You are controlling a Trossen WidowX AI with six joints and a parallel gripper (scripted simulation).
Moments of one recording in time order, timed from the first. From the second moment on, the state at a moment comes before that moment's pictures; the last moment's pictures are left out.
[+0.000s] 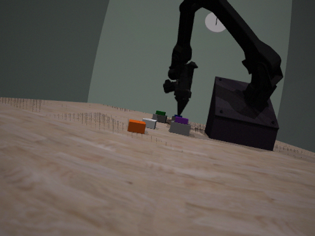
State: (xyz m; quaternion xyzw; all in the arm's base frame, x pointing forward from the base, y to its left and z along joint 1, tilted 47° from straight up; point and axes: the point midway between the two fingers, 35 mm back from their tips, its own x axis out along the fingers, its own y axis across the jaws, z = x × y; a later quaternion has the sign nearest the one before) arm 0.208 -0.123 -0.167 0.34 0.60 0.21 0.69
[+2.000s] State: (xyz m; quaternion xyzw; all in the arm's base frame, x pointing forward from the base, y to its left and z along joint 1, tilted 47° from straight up) arm 0.208 -0.122 -0.168 0.34 0.60 0.21 0.69
